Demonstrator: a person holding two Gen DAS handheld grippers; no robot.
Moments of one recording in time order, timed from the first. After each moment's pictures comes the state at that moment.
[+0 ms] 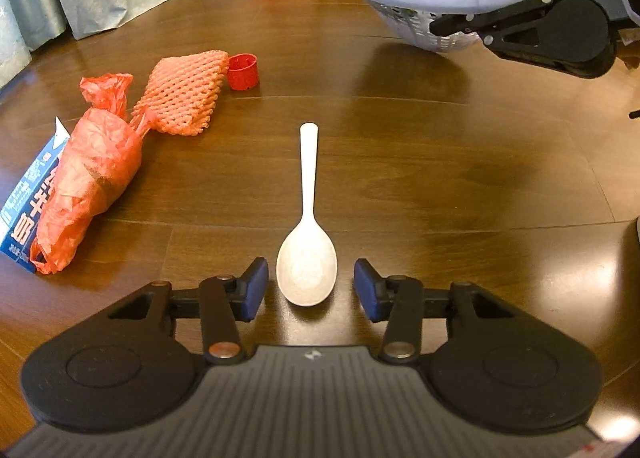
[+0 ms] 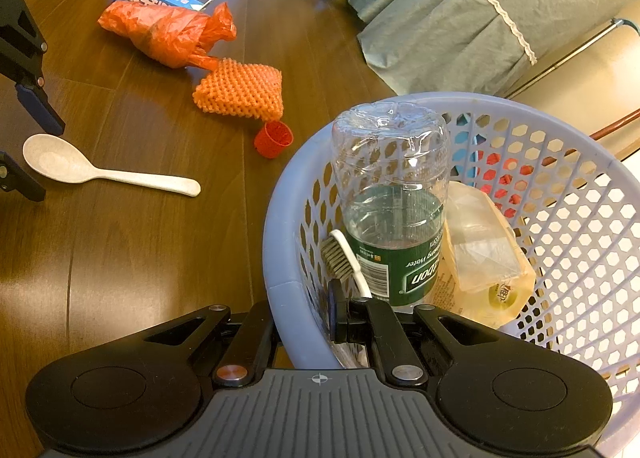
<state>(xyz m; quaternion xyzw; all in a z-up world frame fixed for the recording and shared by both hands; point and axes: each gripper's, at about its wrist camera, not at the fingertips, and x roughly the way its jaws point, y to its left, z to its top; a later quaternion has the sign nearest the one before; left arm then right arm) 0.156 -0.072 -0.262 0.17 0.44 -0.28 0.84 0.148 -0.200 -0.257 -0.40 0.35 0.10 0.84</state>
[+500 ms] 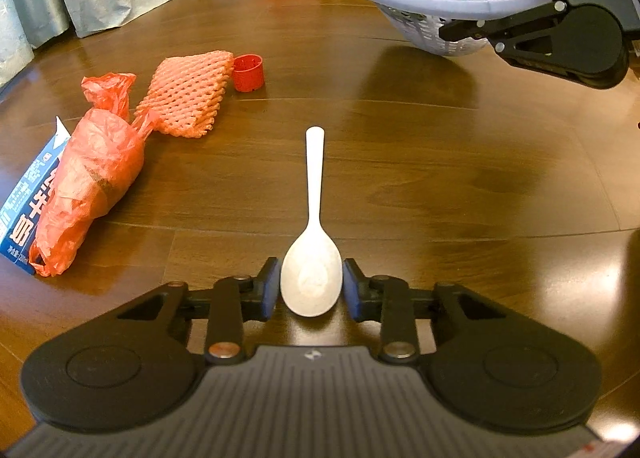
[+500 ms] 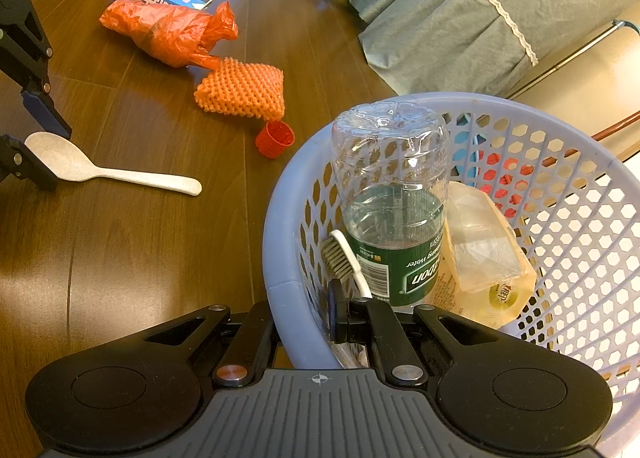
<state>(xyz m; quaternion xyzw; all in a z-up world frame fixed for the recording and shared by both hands) 0.163 -0.074 -0.263 0.17 0.44 -0.28 0.84 0.148 -0.199 -0.258 -0.40 0.35 0.10 0.84</state>
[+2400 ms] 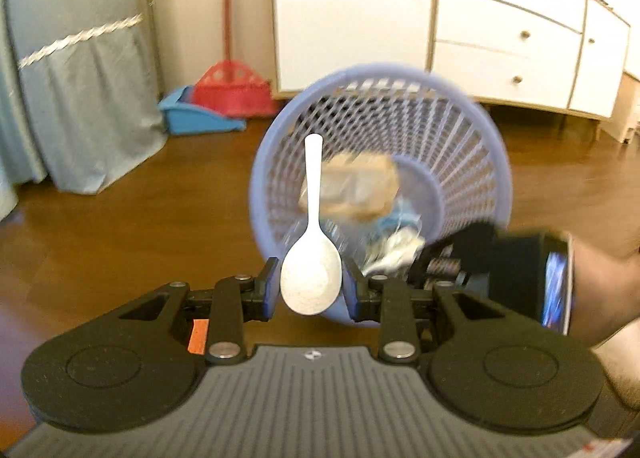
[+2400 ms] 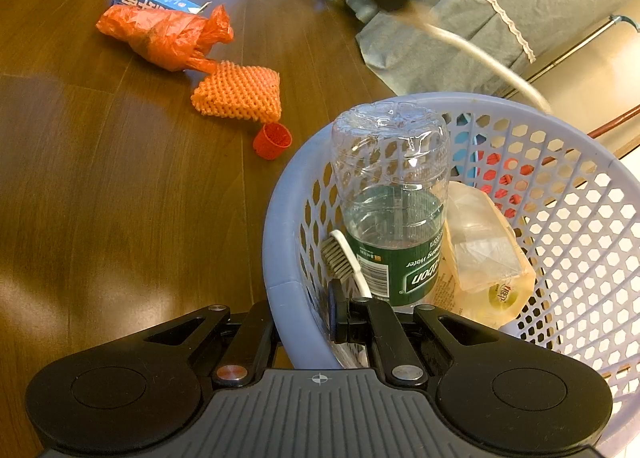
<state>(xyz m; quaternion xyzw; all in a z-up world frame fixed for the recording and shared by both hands) 0.206 -0.138 -0.085 0.14 0.29 -0.37 0.87 0.148 -0.201 -0.256 -0.40 0.35 0.10 0.84</state>
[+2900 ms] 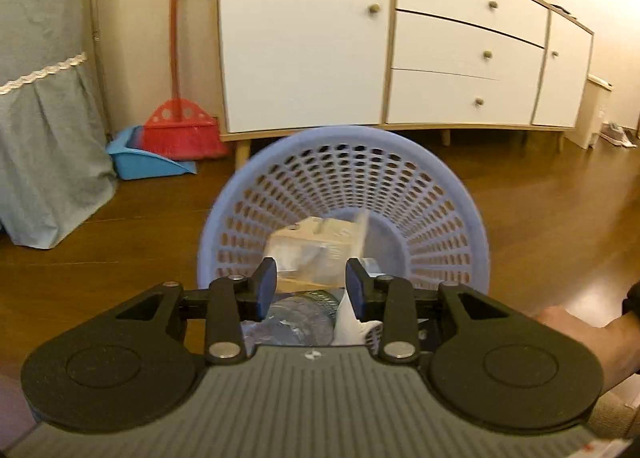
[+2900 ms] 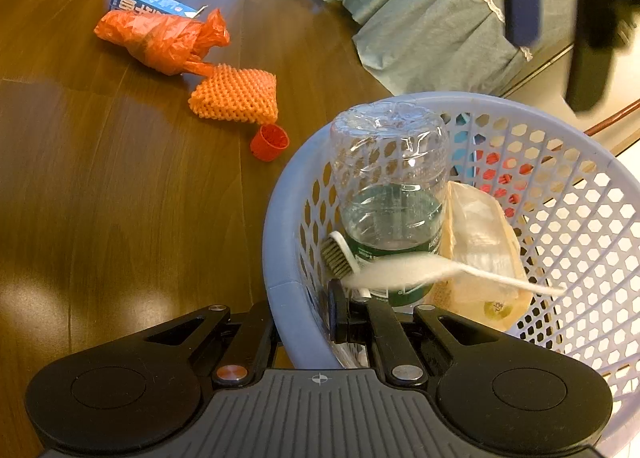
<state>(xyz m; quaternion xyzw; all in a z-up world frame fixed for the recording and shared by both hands) 0.235 -0.183 -0.068 0.13 0.26 -0.43 0.86 0.148 -0.202 -0.253 -0.39 0.35 0.10 0.85</state>
